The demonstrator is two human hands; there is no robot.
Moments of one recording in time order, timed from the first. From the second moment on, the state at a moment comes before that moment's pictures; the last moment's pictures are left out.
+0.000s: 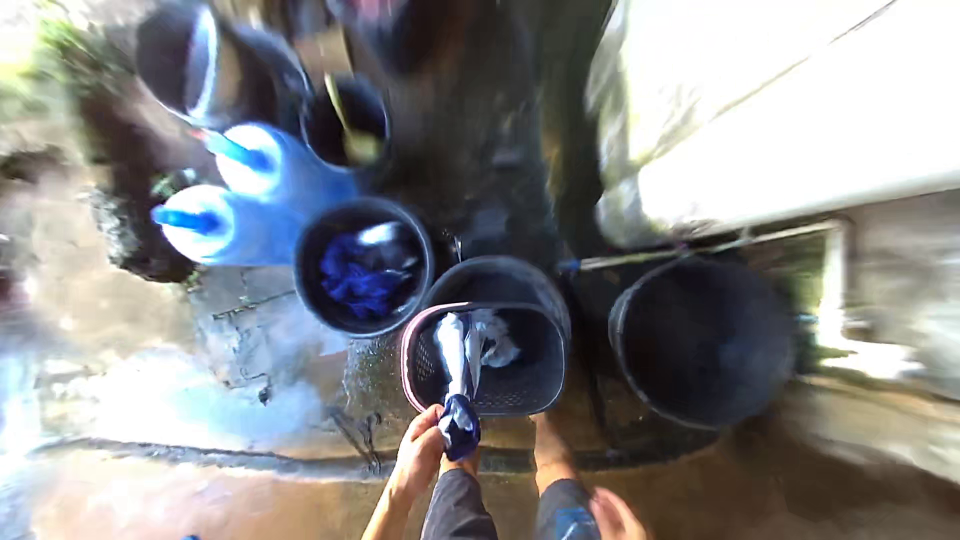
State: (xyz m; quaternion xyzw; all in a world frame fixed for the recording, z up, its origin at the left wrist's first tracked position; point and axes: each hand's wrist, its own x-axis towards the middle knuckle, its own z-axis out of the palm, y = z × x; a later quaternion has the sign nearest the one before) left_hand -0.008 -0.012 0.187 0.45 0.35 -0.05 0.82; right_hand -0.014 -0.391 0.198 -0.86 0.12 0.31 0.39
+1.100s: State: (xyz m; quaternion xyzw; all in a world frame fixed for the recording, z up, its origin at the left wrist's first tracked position) left_hand 0.045 0.078 0.591 0.60 0.21 0.32 0.70; right_hand 0.176 -0.259 0.597 -0.52 -0.35 0.19 0.76
